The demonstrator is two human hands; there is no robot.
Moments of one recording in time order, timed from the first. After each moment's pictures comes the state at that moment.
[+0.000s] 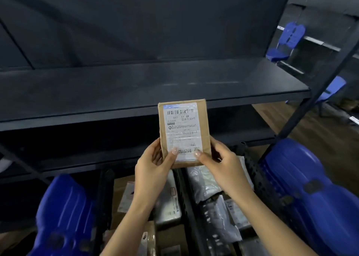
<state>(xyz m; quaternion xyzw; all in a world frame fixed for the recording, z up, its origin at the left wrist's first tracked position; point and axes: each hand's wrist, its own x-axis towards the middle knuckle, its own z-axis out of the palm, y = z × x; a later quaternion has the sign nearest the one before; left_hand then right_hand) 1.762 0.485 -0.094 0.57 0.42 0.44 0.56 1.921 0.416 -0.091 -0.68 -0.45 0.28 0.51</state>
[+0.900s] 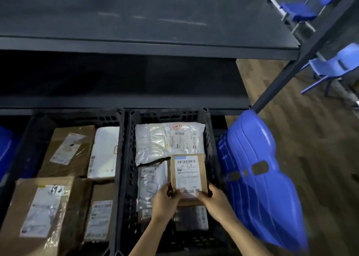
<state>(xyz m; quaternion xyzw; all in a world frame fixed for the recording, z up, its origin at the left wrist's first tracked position) 1.979 0.324 -0.324 0.53 0.64 0.13 0.54 2.135 0.271 -0.309 -0.76 -0.33 0.50 0.24</state>
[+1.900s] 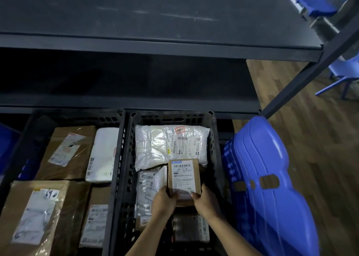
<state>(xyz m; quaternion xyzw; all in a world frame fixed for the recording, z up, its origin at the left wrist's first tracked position) 1.998 0.355 -0.381 0.53 0.71 0.02 0.47 2.130 0.315 -0.376 -0.81 -0.34 0.45 0.15</state>
